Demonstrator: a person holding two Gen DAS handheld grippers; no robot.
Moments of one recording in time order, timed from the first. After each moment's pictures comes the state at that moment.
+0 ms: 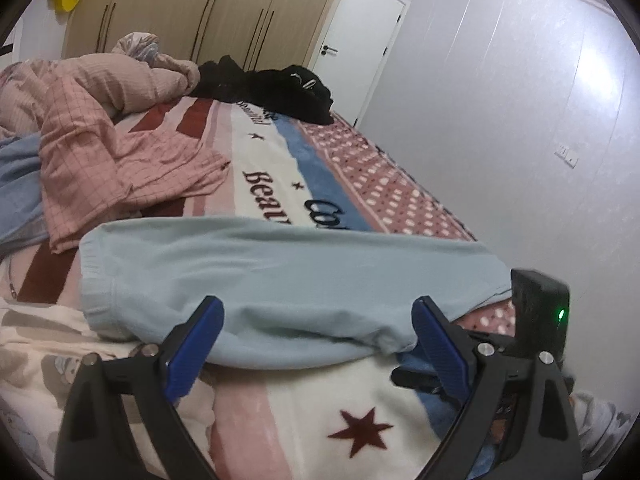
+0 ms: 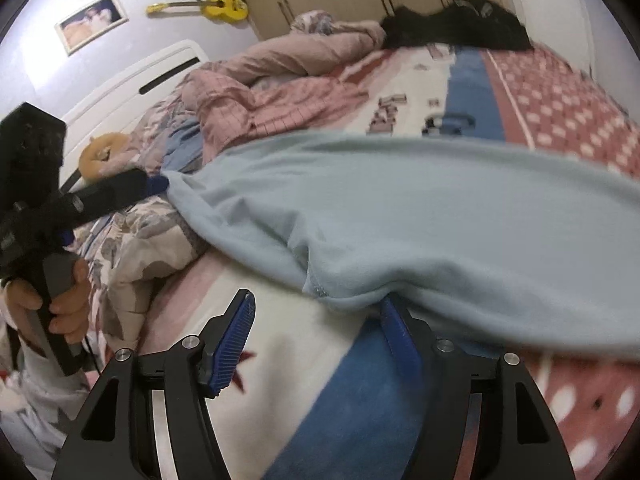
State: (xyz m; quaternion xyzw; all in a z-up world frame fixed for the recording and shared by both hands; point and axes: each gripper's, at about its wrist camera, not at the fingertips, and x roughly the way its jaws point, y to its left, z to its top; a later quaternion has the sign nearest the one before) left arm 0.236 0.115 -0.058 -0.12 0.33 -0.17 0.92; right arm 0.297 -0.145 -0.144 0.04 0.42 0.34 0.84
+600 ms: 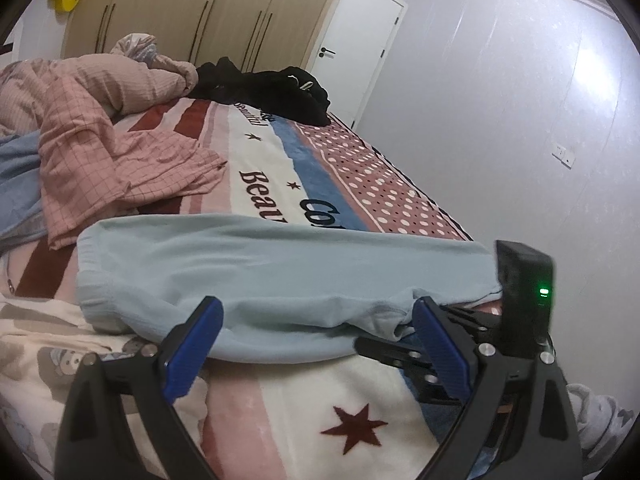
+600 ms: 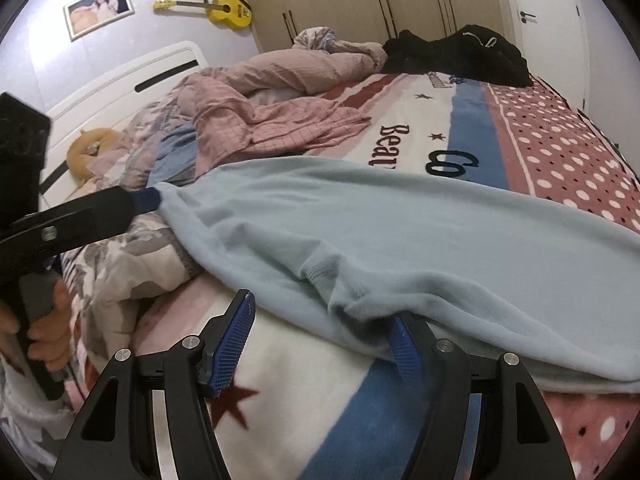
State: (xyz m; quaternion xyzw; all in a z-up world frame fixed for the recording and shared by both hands) left arm 0.230 0.114 -0.061 -0.12 0.33 -0.17 0.92; right arm 0.311 -0.117 -0.130 -0.01 0.38 0.32 0.87
